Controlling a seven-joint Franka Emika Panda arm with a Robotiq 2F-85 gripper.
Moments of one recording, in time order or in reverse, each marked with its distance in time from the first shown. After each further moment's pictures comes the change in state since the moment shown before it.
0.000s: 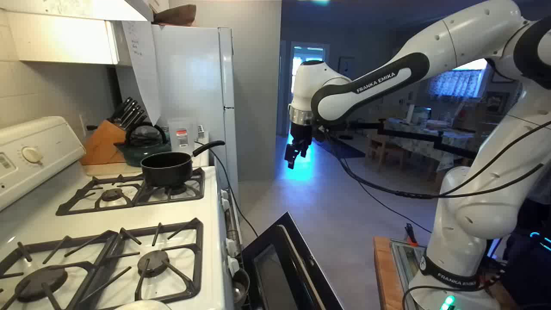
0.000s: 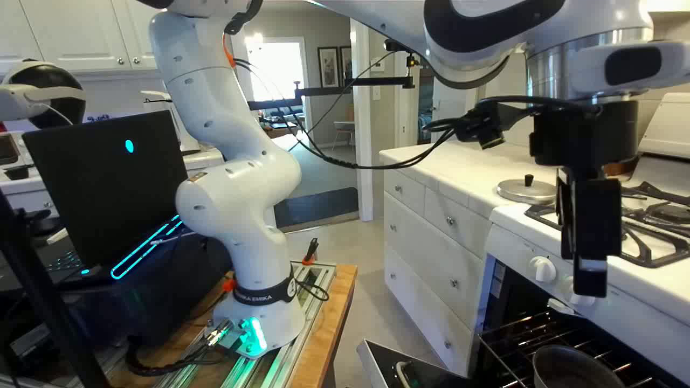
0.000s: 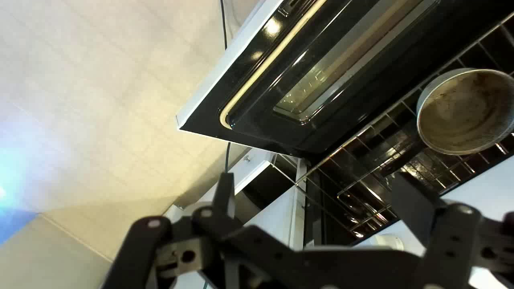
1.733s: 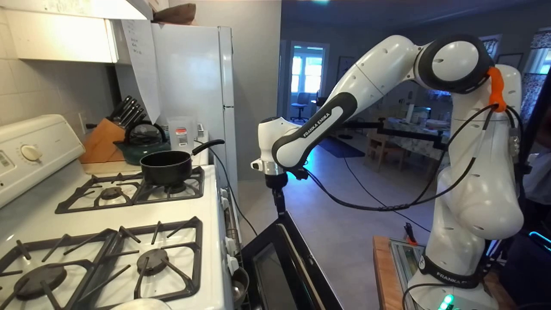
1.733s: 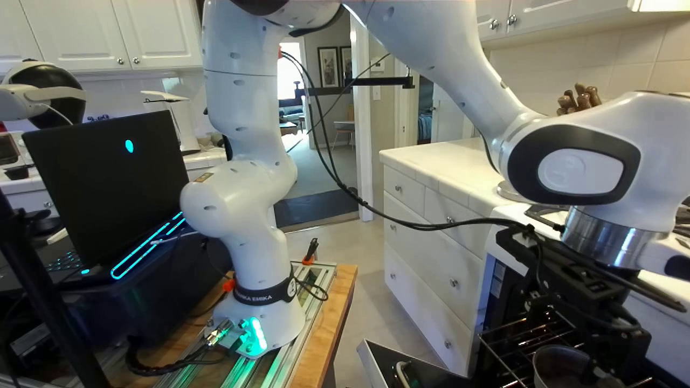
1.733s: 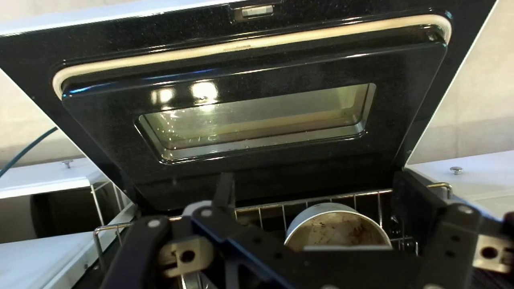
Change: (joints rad) arm 0.131 0.479 -0.042 0.125 0.170 0.097 -0.697
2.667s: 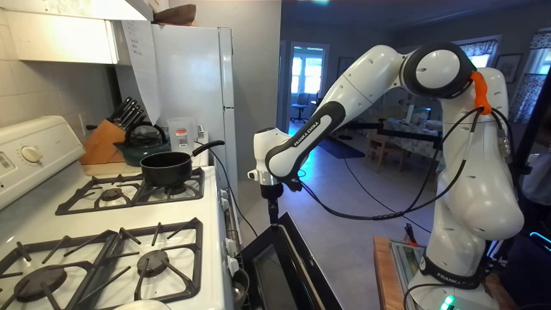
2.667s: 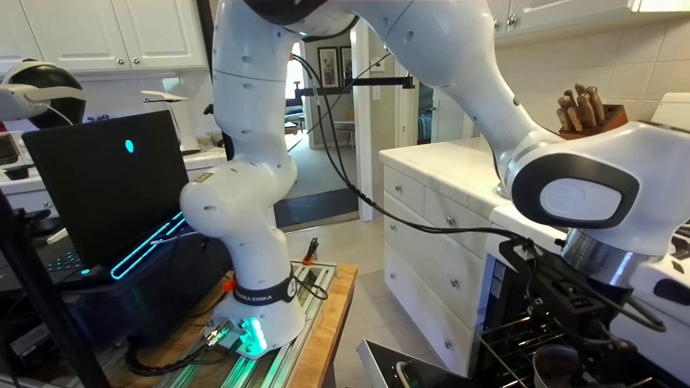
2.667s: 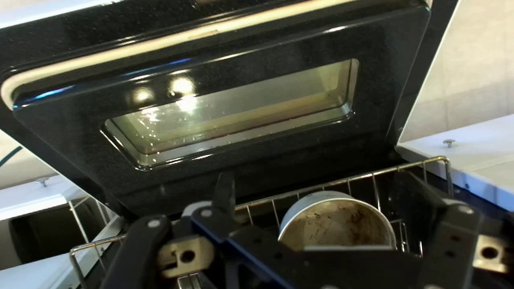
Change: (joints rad) arm 0.000 0.086 0.024 0.028 0.086 0.045 0.070
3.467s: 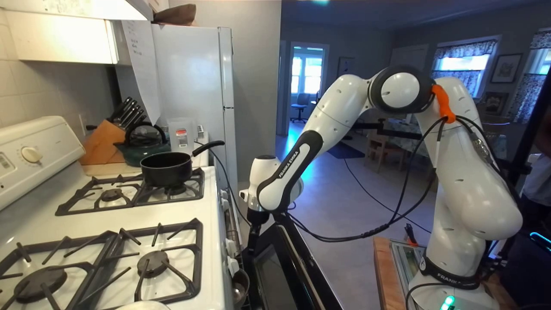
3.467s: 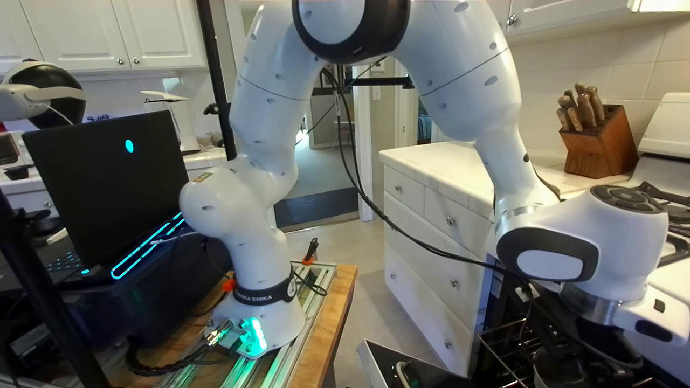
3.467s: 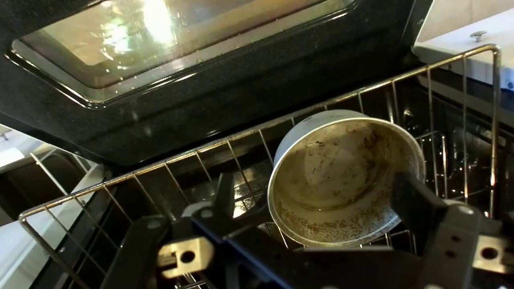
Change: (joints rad) arm -0.023 0.234 0.095 0.027 0.166 0.425 0.021
